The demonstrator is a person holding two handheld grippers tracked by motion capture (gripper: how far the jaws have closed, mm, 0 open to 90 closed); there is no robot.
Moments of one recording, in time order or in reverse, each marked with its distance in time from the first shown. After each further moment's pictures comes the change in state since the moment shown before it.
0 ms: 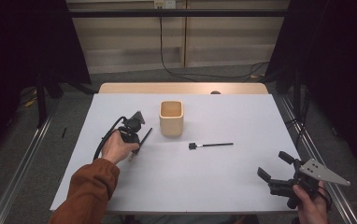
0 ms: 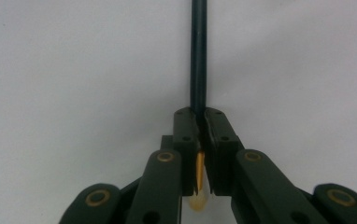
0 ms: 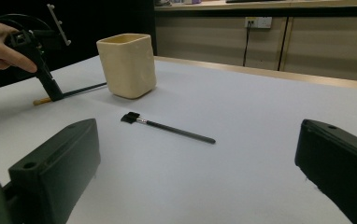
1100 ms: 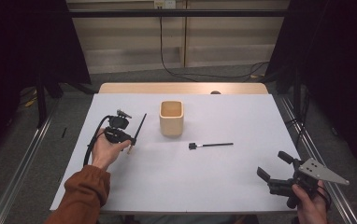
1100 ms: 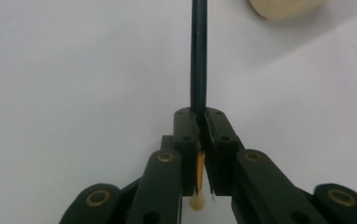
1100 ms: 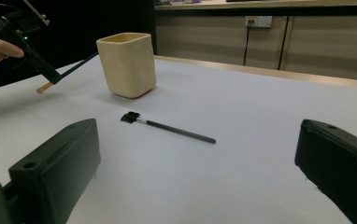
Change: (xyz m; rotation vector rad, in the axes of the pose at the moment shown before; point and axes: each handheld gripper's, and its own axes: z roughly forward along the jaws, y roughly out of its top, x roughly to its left) left arm 0.022 -0.032 -0.024 -0.363 -0.080 -0.018; right arm 0.000 0.000 0.002 0.003 0.001 0.000
